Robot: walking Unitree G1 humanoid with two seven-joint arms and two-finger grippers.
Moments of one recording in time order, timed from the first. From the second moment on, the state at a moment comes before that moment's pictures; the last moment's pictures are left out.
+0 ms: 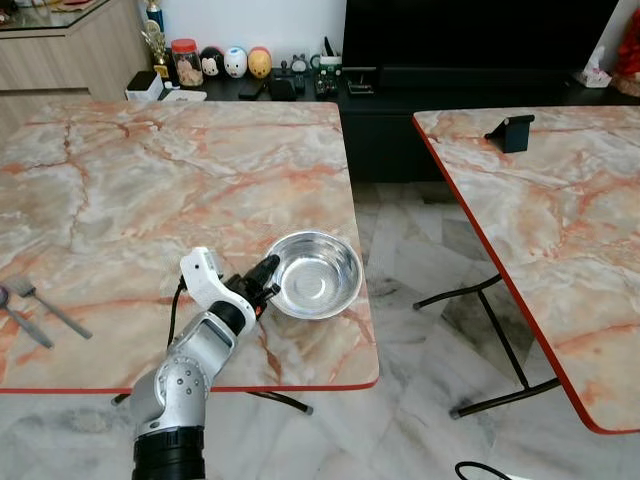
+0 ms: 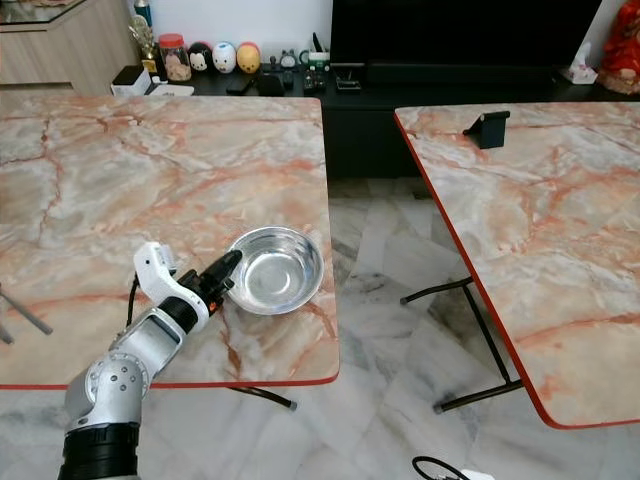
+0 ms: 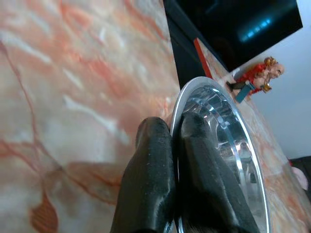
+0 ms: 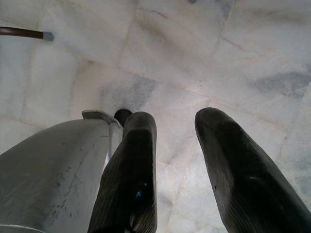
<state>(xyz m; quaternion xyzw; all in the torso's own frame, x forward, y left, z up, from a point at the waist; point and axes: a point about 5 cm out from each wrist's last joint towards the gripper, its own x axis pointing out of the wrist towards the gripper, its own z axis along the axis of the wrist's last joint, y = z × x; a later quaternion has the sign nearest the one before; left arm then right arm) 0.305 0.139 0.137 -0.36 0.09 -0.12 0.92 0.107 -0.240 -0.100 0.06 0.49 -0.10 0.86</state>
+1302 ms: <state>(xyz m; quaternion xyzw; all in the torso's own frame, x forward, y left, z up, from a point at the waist) 0.315 0.169 0.172 -0.32 -0.06 -0.05 0.94 0.105 -0.238 -0.101 0.07 0.50 -0.11 0.86</state>
